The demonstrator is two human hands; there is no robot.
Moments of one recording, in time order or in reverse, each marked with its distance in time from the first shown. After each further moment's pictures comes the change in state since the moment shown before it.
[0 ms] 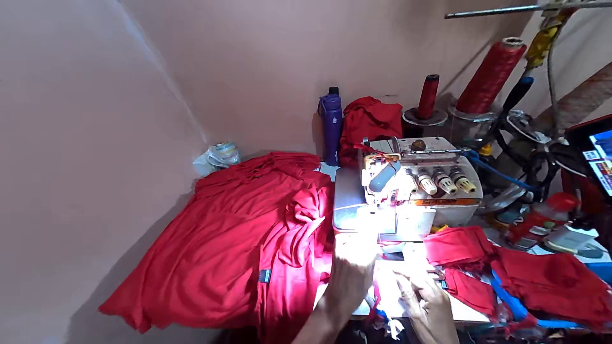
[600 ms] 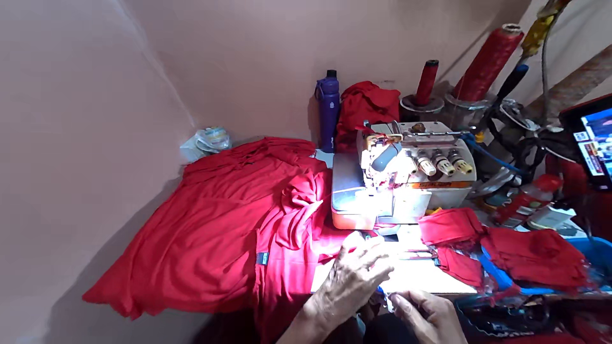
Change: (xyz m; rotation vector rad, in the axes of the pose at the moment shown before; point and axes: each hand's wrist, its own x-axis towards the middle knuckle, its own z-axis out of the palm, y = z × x) left_hand -0.030 0.009 -0.030 -0.196 -0.192 0.229; right_hand -0.042 -0.023 -0.033 0.116 -0.290 0.180
